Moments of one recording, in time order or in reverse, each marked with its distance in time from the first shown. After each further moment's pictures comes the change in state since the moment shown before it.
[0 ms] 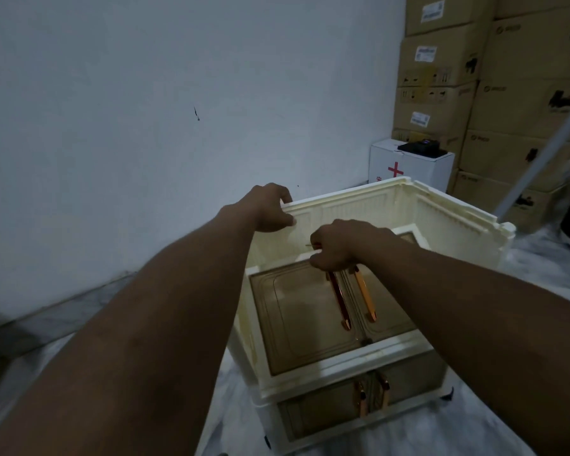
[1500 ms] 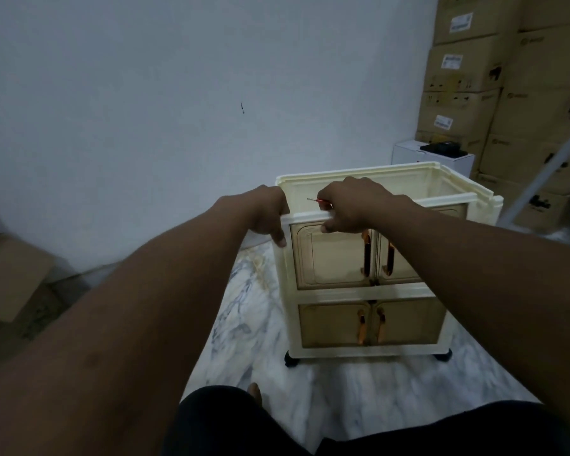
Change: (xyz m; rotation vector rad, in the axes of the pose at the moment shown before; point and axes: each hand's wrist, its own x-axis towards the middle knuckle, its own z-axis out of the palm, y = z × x) left_hand -0.134 -0.022 -0.036 0.167 -0.158 -0.033; right_hand -0.064 -0.063 -0.029 -0.112 0.339 -0.125
